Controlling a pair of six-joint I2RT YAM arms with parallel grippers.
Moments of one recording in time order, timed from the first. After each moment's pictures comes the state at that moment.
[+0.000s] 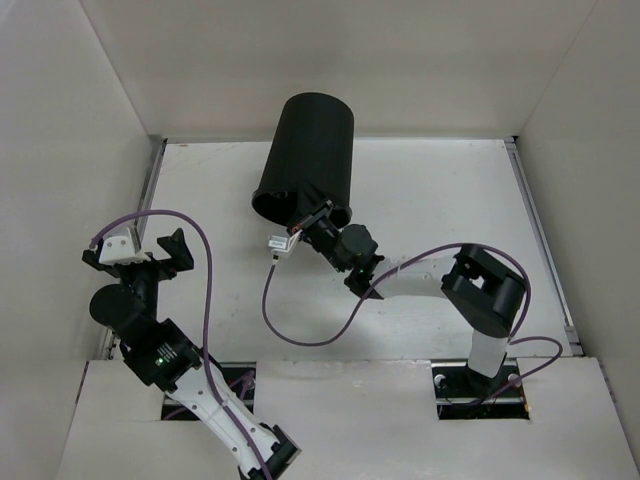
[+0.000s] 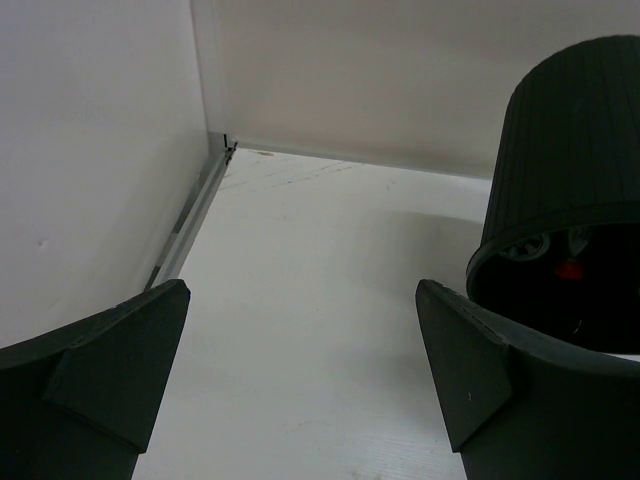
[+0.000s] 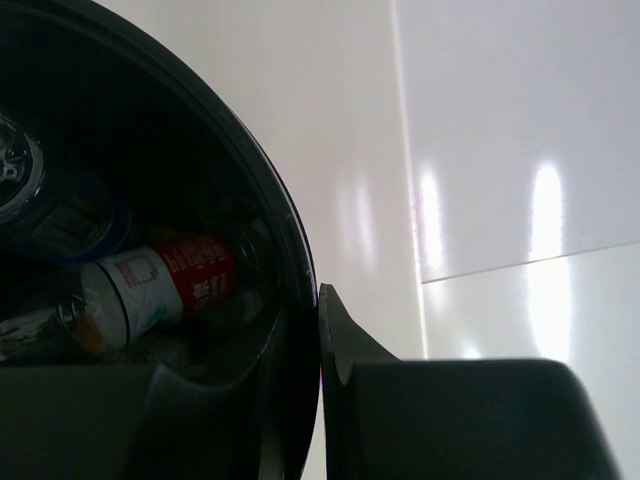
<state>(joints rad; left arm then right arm) 0.81 0.33 0.76 -0.36 0.68 -0.13 0.99 1.83 1.02 1.13 0.26 -1.73</state>
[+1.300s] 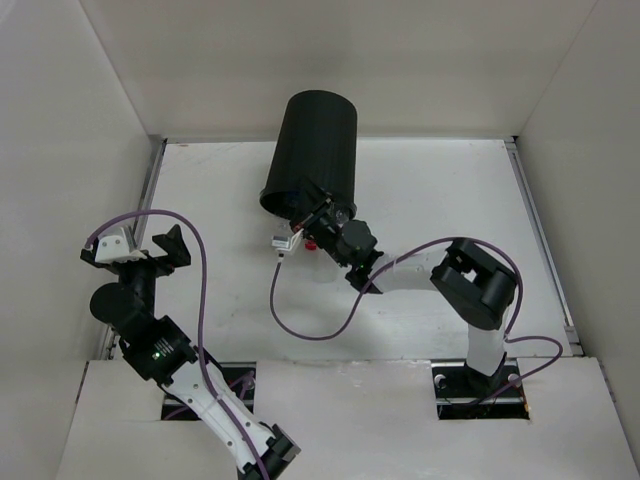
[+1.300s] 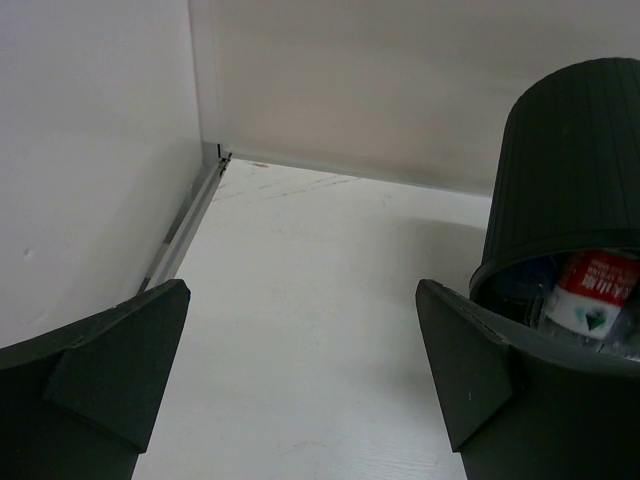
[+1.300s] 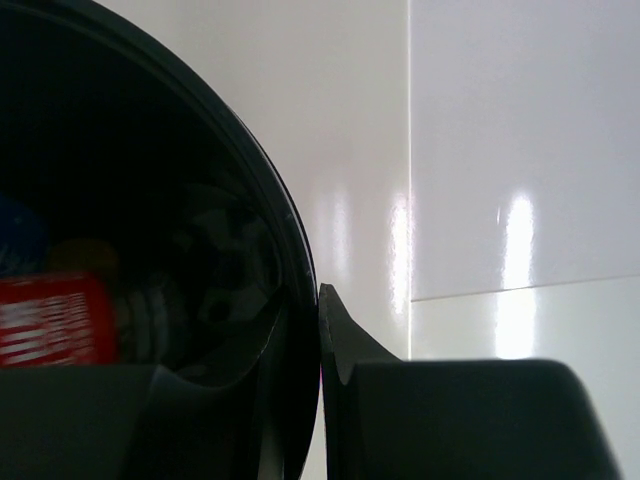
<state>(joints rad) 0.81 0.34 0.69 -0.23 0.68 -0.19 0.94 1.89 1.03 1.16 0.18 -1.82</state>
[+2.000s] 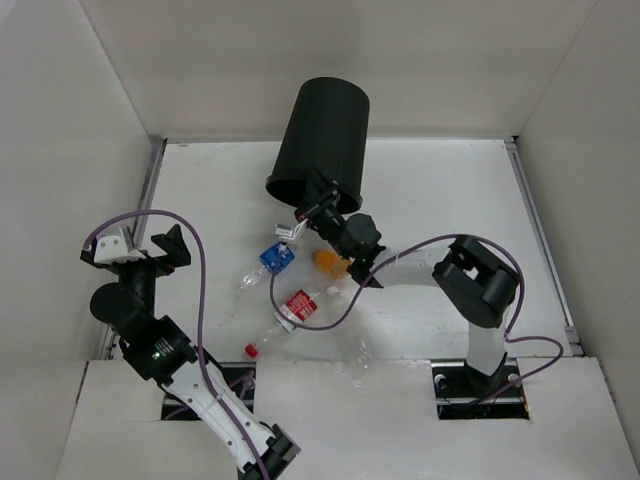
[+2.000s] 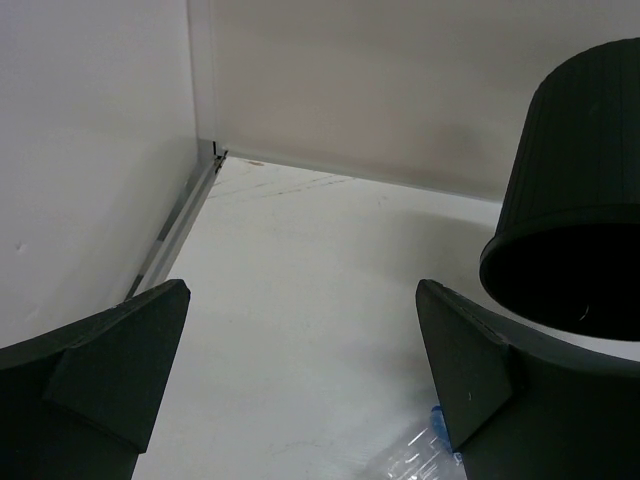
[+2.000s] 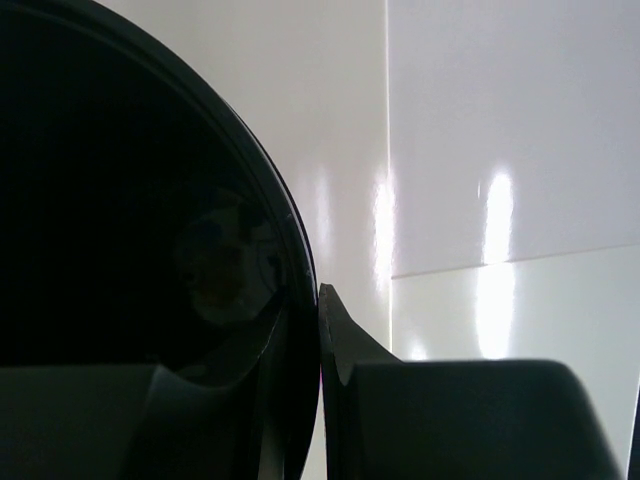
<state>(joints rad) 0.81 0.35 0.68 -0.22 0.68 -0.22 0.90 1.89 1.05 1.19 0.19 -1.84</state>
